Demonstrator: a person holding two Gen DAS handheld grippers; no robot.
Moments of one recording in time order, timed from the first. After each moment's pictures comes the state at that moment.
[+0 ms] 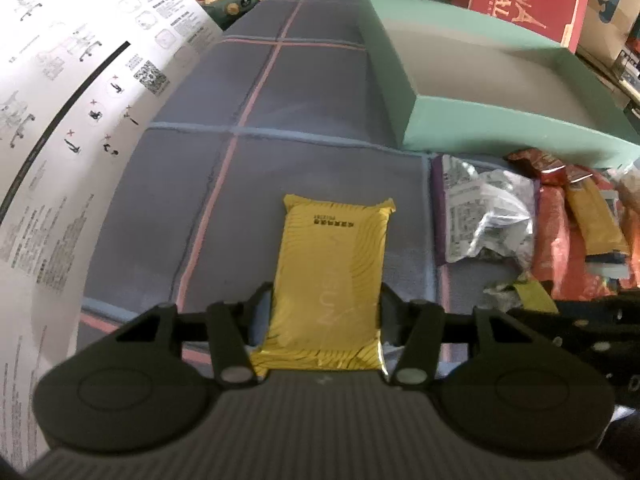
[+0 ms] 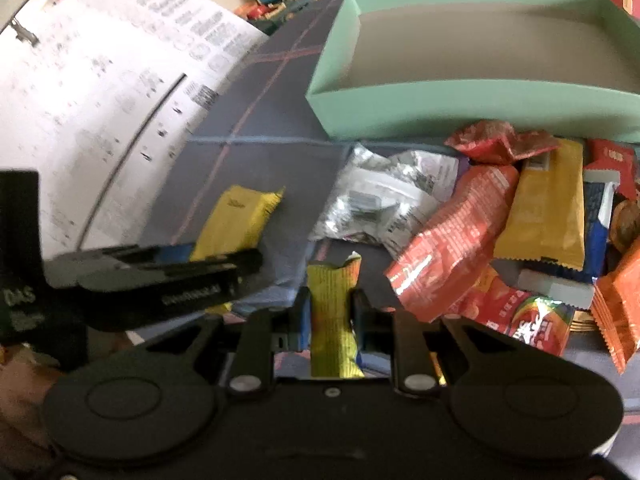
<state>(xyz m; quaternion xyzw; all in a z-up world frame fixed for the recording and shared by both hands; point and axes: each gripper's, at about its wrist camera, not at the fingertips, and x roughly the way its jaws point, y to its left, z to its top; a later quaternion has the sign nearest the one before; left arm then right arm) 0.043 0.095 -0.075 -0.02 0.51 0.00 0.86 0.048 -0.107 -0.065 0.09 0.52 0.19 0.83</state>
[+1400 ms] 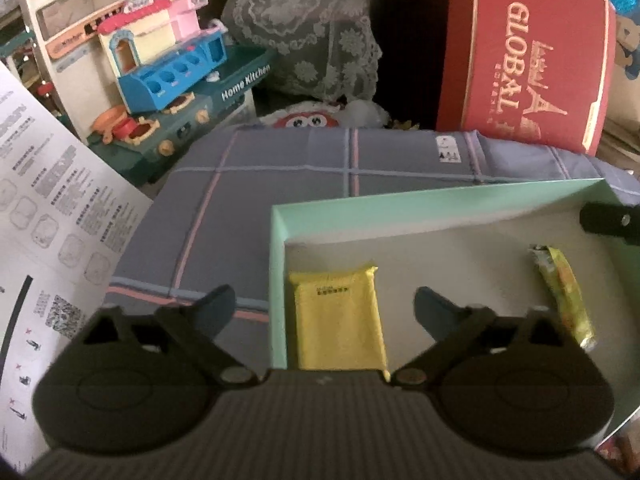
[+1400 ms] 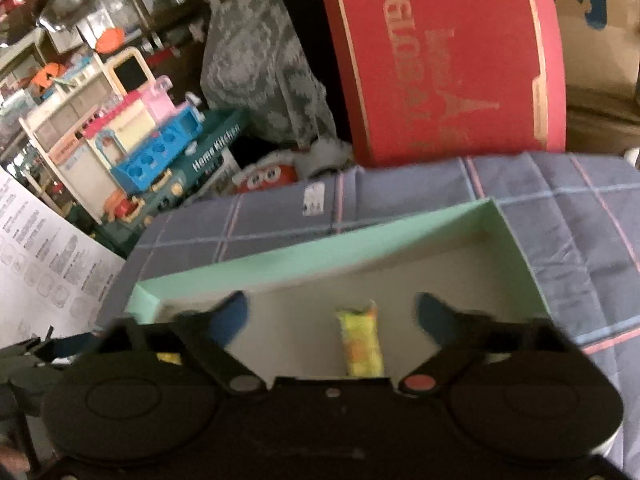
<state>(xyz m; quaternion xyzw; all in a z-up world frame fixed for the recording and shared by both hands) 0.302 -0.010 -0.031 0.04 0.44 0.00 0.90 0.310 -0.265 -0.029 0.14 0.39 0.05 0.91</state>
